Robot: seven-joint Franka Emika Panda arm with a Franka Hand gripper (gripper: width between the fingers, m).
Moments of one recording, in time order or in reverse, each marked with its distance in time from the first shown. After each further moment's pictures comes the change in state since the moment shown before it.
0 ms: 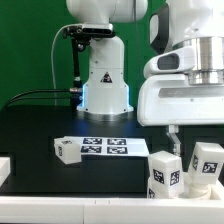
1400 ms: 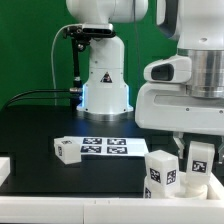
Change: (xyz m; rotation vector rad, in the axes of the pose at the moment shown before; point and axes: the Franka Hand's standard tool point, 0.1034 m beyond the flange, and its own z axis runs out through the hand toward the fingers) arm -0.009 0.003 0.010 -0.058 -0.275 0.517
